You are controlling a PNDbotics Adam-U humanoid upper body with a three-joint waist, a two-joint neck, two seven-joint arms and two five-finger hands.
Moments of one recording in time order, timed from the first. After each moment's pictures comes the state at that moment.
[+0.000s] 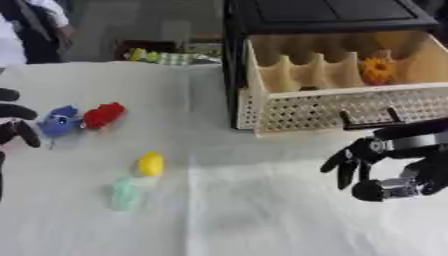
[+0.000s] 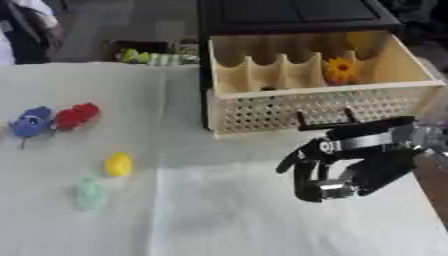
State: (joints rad) left arm -0.31 0.31 0.01 -1.99 0.30 -0.18 0.06; right arm -0.64 -1.08 0.40 -1.82 -0.14 0.05 0.84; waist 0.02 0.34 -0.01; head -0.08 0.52
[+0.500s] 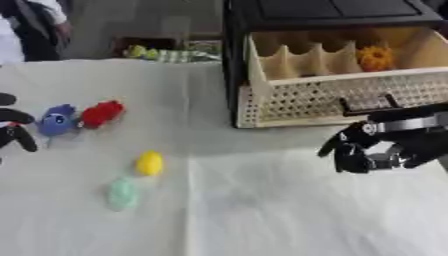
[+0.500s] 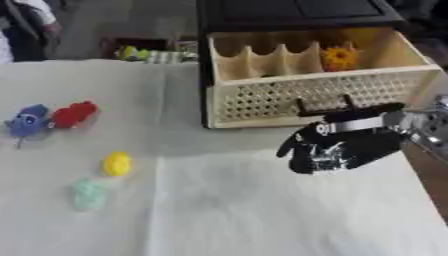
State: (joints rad) left arm -0.31 0.30 0.01 -1.99 0.29 -0.18 0.05; right arm -0.71 -1.03 0.39 -1.69 -0.13 0.04 0.83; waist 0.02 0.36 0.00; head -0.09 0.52
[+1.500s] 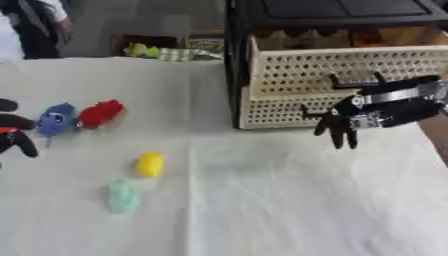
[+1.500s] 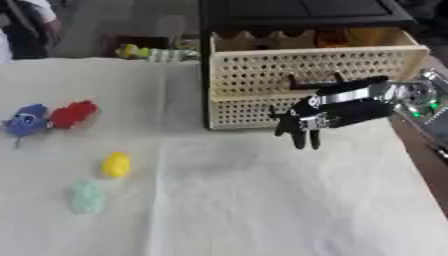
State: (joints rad) left arm -0.32 0.28 0.01 -1.99 0.28 -0.17 0.04; right arm -0.87 -0.92 0.38 -1.48 -0.09 0.03 0.91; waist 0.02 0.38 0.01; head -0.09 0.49
